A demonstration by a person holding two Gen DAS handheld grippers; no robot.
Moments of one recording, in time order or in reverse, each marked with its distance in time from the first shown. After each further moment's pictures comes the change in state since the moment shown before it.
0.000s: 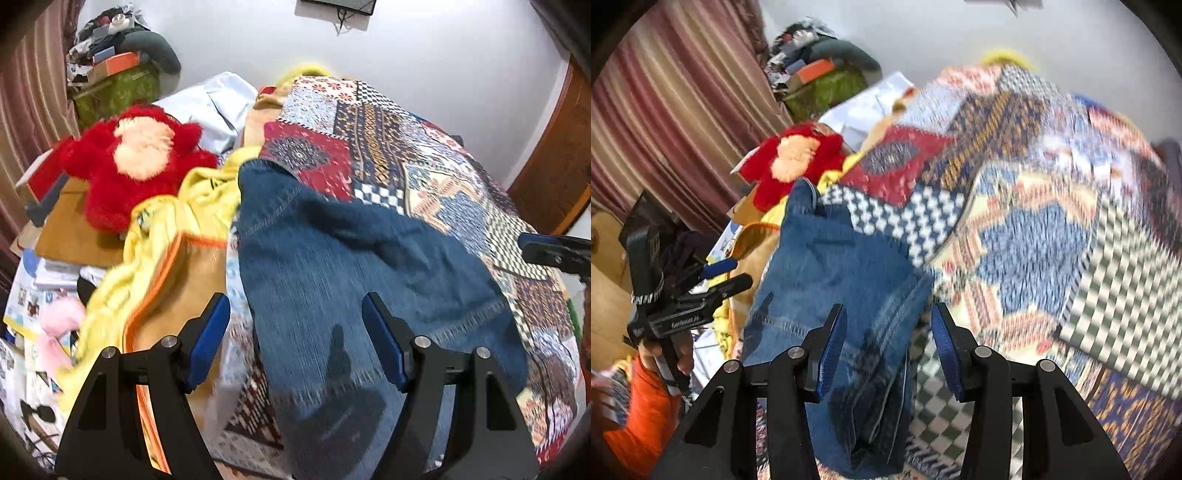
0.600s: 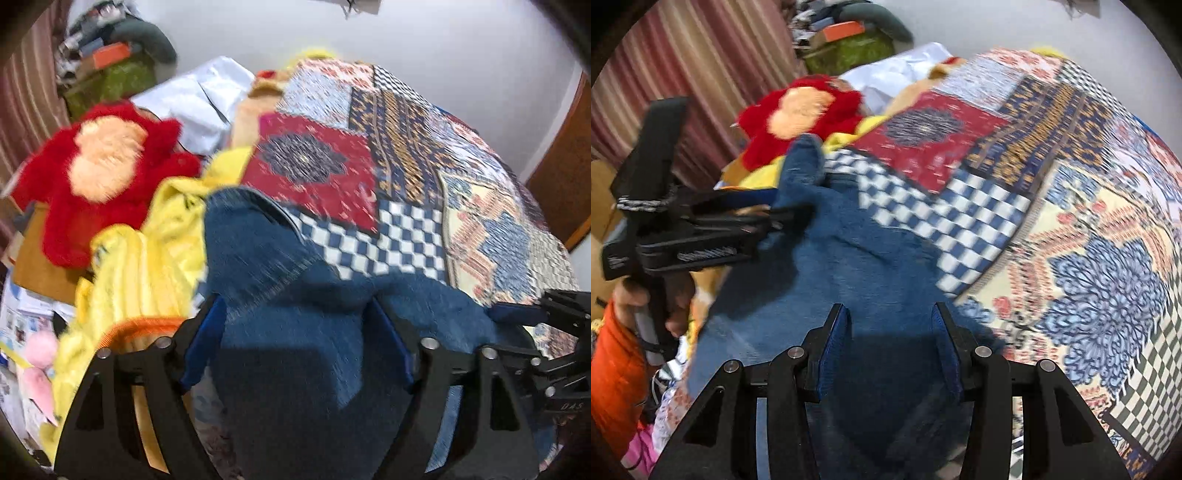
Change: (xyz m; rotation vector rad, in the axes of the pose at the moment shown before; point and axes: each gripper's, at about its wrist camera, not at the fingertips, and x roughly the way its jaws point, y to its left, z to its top) left arm 0.087 -0.003 0.049 -0.003 0.033 0.045; right arm 0.113 0.014 0.018 -0.124 0.110 -0.023
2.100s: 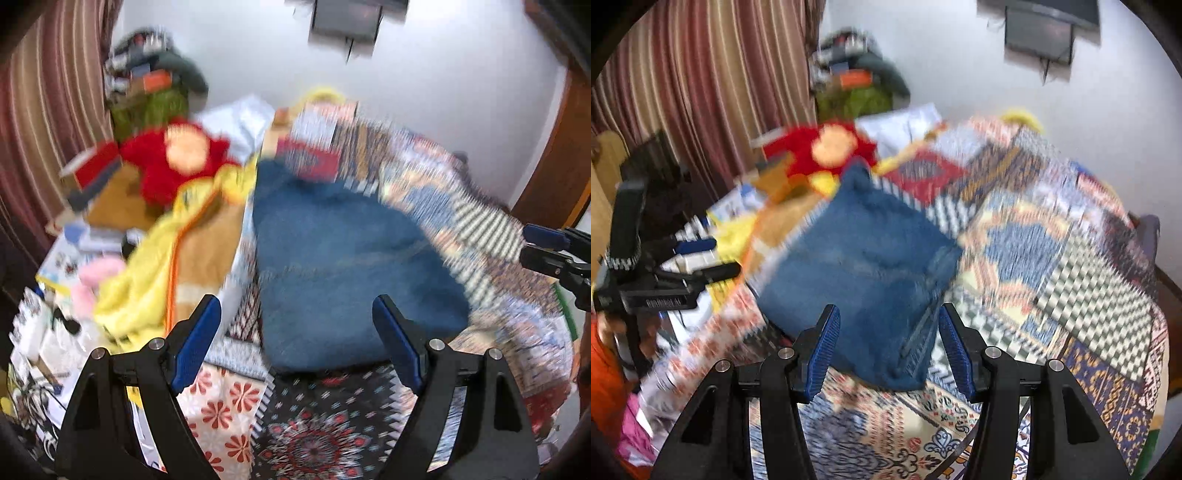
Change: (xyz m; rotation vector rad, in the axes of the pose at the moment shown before) left arm -0.225 -0.033 -0.155 -0.029 -0.182 0.031; right arm -0.198 0.085 -0.133 -0.106 -0.262 -0.113
